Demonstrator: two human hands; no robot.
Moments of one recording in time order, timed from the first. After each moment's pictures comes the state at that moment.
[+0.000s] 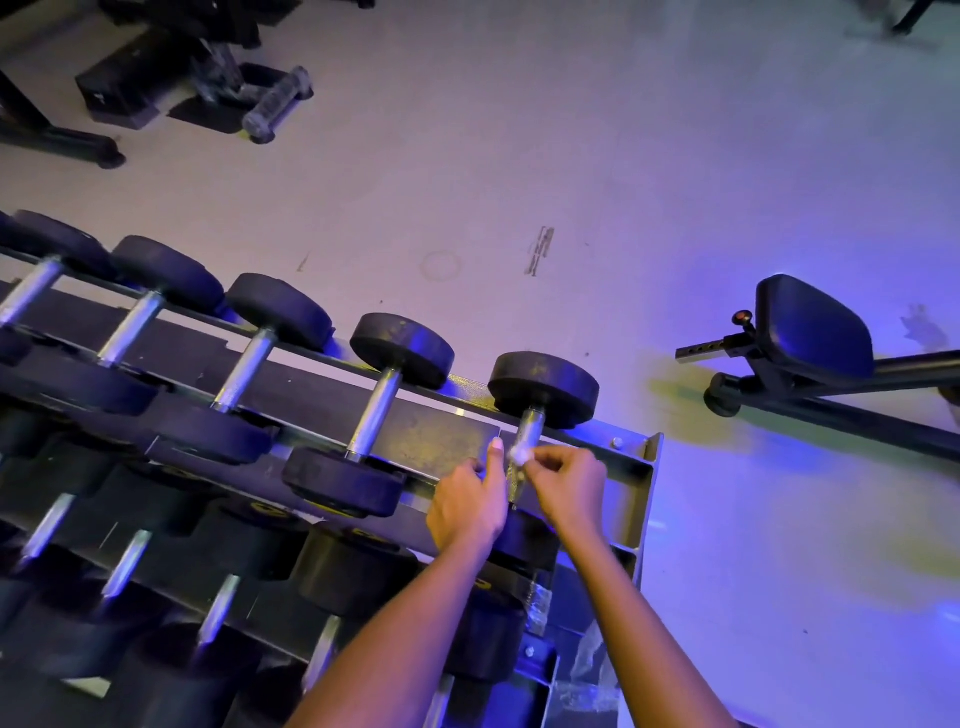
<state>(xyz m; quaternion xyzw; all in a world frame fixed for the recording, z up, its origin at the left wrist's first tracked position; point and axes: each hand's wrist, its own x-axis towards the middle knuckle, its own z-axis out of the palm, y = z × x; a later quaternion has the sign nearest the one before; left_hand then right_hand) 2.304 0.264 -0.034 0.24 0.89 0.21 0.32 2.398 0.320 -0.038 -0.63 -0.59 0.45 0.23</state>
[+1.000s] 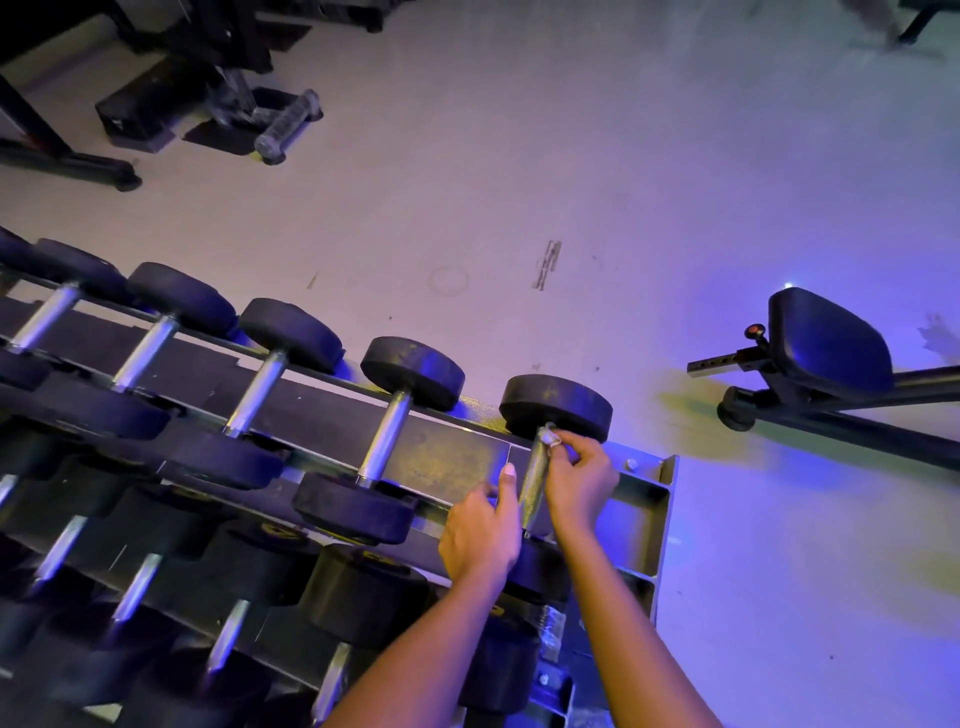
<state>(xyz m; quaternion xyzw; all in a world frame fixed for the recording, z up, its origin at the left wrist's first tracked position) 2.304 0.265 -0.030 0.24 0.89 0.21 0.33 2.367 0.345 -0.046 -0.68 -0.47 0.41 0.37</state>
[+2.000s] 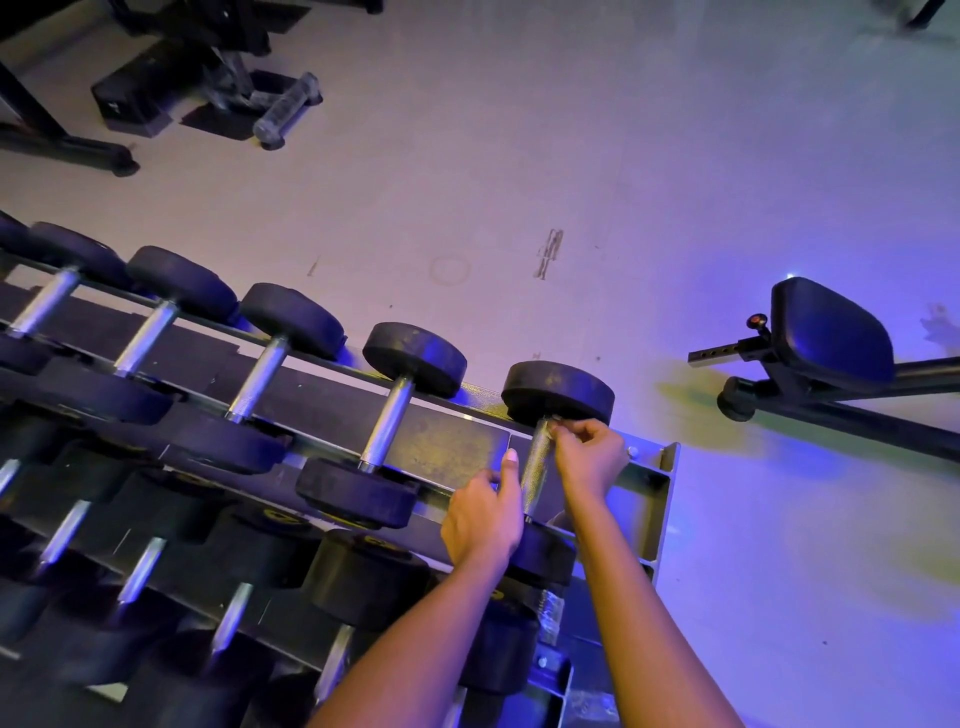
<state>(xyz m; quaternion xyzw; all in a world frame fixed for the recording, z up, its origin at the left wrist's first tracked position) 2.305 0.264 -0.031 0.24 0.89 0.21 0.33 2.373 0.362 -0.048 -0.73 -0.44 0.41 0.33</state>
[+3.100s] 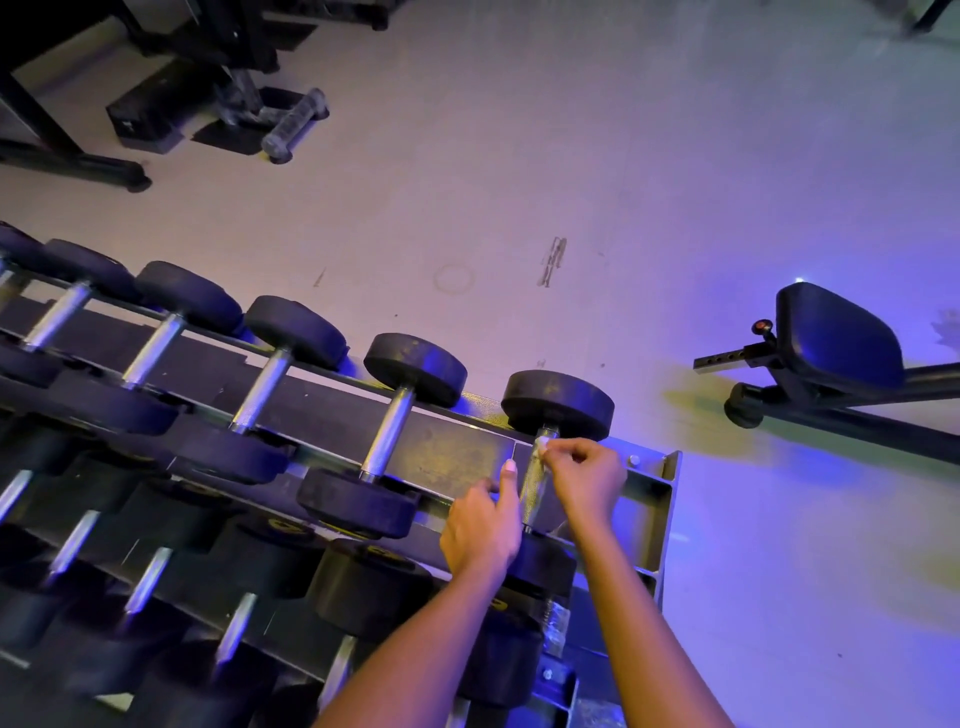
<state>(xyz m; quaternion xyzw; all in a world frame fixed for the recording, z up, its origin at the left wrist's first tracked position) 2.304 0.265 -0.034 0.24 0.89 0.21 0.33 2.380 0.347 -0.038 -0.69 -0.48 0.45 0.30</state>
